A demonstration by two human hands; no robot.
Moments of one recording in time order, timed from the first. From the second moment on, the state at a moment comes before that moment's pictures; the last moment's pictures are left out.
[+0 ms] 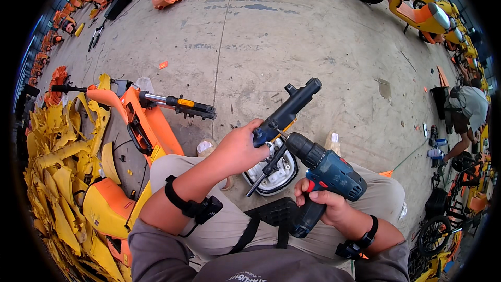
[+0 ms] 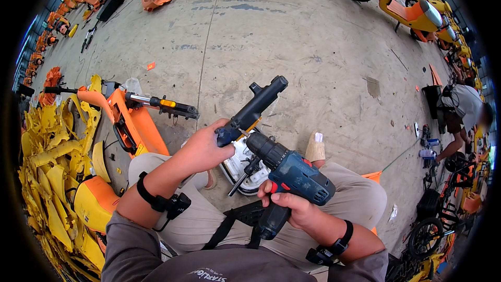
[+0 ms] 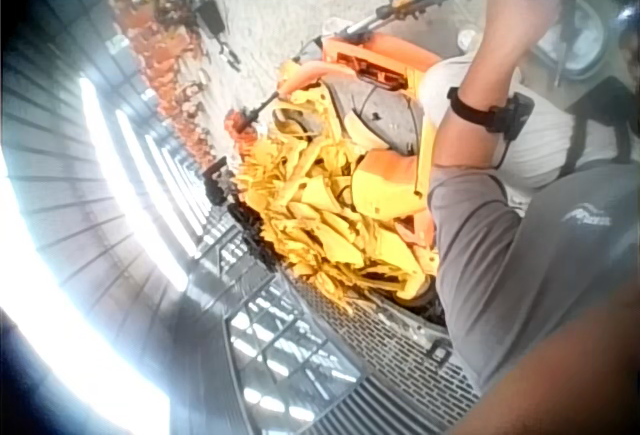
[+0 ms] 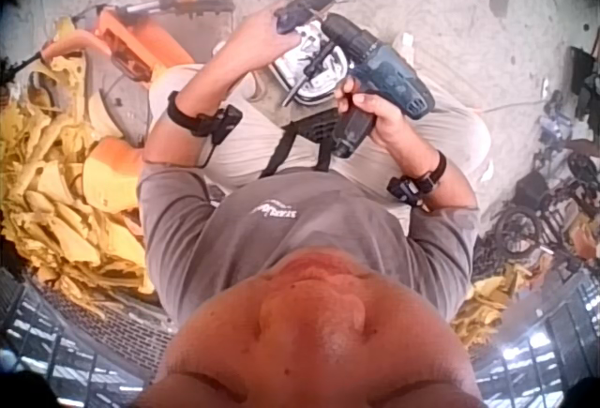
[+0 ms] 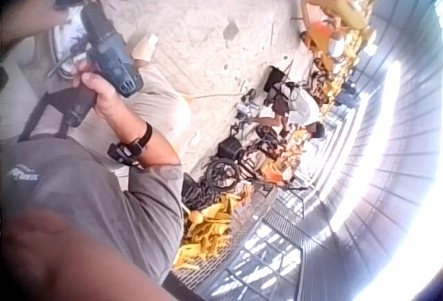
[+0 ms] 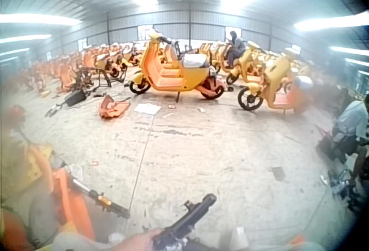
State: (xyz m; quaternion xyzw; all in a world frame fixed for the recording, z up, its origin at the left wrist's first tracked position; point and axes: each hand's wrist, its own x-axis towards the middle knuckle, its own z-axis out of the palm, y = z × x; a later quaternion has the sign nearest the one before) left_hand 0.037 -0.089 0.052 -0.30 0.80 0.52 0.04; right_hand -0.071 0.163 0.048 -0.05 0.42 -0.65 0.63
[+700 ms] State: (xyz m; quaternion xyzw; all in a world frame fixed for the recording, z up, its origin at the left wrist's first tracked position) left_hand 0.037 -0.092 0.053 -0.31 0.79 0.52 0.07; right_hand -0.071 0.163 0.047 -0.04 0.42 -0.65 0.63
